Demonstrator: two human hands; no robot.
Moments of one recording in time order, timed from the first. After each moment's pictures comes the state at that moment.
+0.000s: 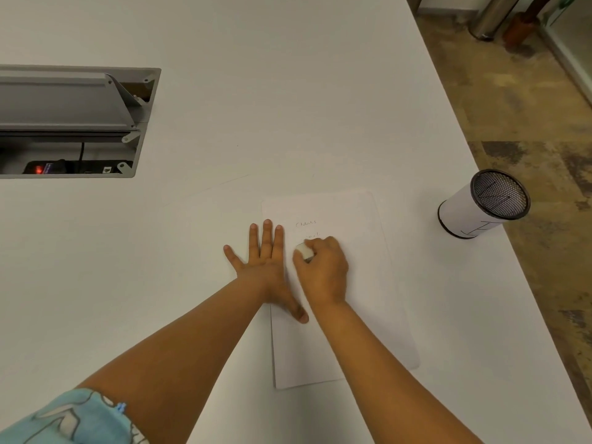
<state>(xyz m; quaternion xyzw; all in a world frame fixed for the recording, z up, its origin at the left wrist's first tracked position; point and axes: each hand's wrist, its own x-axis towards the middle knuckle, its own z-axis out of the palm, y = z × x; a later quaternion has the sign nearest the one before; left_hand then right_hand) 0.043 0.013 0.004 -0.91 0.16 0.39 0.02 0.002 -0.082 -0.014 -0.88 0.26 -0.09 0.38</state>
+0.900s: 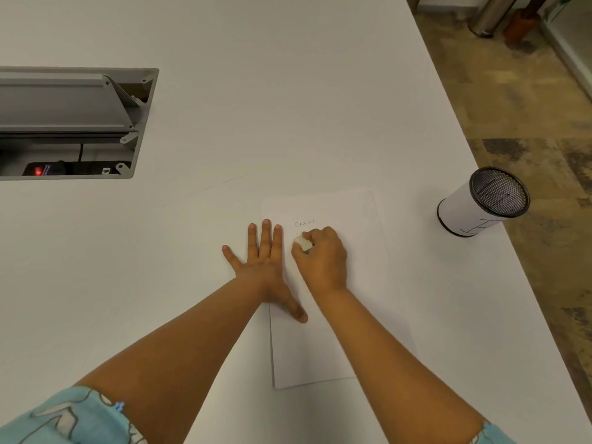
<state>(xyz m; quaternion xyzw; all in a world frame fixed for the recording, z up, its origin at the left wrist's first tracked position) 0.044 0.013 0.003 -0.90 0.16 0.40 0.02 0.015 -0.093 -0.013 -0.90 0.22 -0.06 0.36</state>
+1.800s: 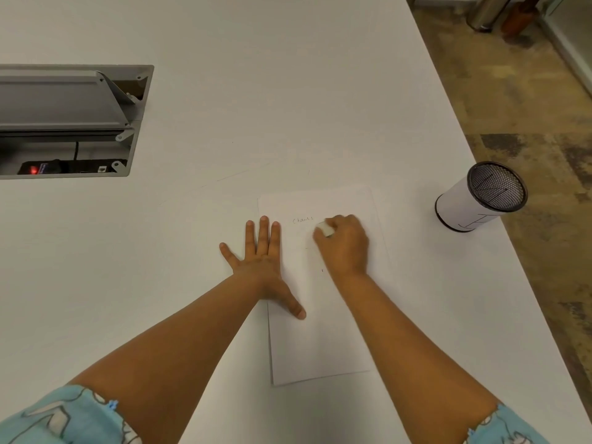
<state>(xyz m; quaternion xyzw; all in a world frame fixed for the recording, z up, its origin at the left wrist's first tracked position) 0.044 0.014 0.005 -0.90 0.16 0.41 0.02 0.023 -0.127 -0.008 -0.90 0.26 -0.09 0.35</state>
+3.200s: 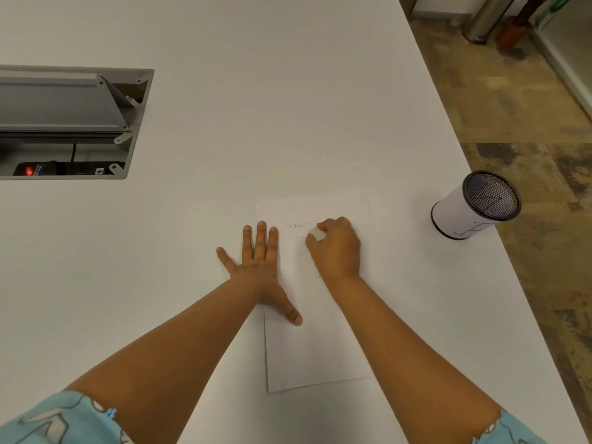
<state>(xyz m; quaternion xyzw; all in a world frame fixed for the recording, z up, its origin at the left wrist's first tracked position) 0.045 0.014 0.005 -0.90 0.16 0.41 0.01 0.026 -0.123 -0.005 -0.91 0.25 -0.06 0.33</state>
